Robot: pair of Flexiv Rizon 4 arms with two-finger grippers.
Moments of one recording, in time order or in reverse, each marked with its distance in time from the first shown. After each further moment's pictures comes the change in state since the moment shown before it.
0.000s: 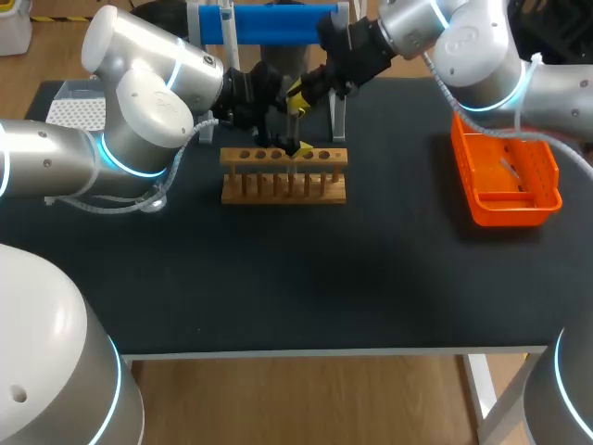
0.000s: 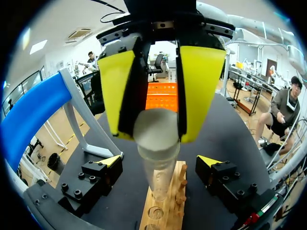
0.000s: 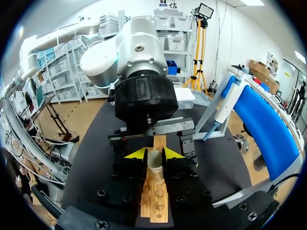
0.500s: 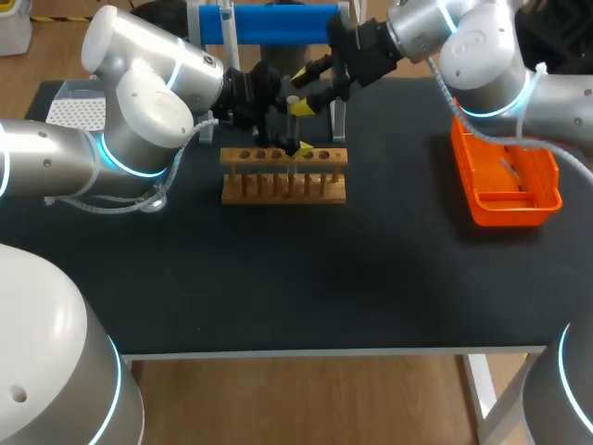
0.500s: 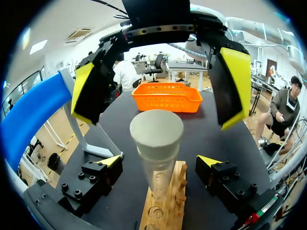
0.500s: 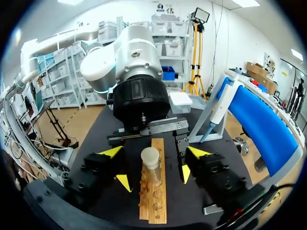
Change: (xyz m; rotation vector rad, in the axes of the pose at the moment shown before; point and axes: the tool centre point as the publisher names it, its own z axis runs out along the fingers) left arm 0.000 0.000 0.000 0.000 0.000 0.000; right arm -0.006 -0.003 -0.010 -0.093 -0.006 0.013
